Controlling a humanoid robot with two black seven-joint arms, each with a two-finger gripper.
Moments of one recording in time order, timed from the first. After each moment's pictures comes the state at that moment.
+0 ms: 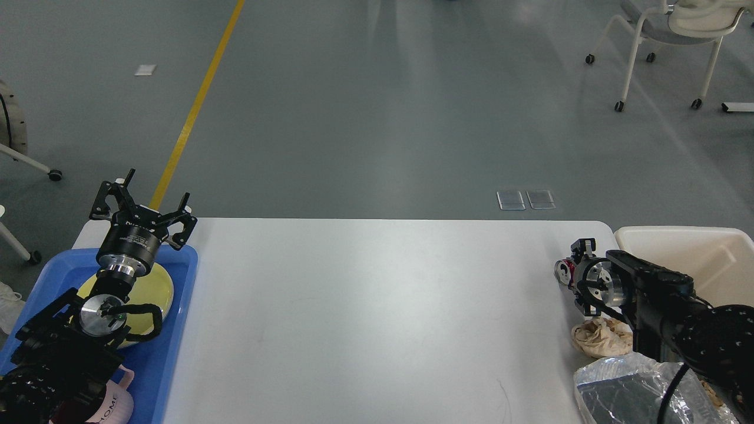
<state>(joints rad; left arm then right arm) -0.63 0.24 -1.01 -0.31 -0.13 -0.65 -0.26 0.86 -0.14 -0.55 0.17 0.63 0.01 -0.23</state>
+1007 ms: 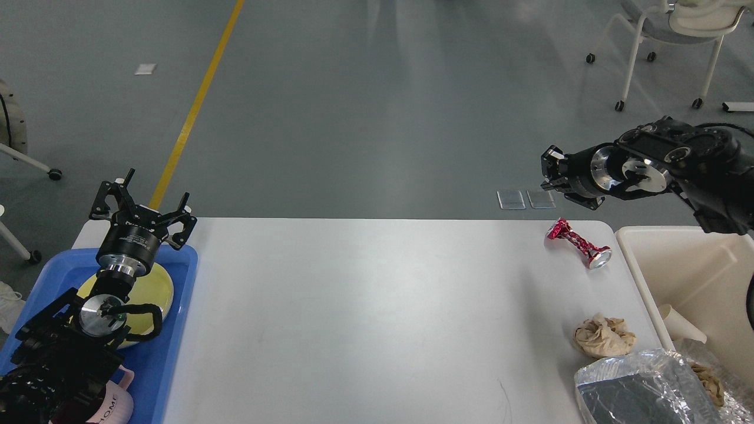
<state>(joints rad) -0.63 0.24 -1.01 -0.31 -0.13 -0.65 -0.26 1.42 -0.31 -0.78 0.56 0.15 0.38 -0.25</state>
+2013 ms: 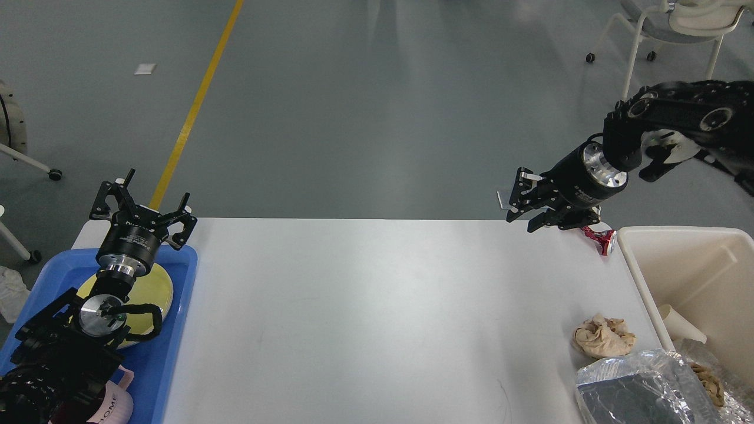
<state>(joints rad) -0.63 0.24 -1.01 -0.31 -0.13 -0.65 -0.26 1.86 -0.42 -0.90 1.05 0.00 0.81 -0.22</state>
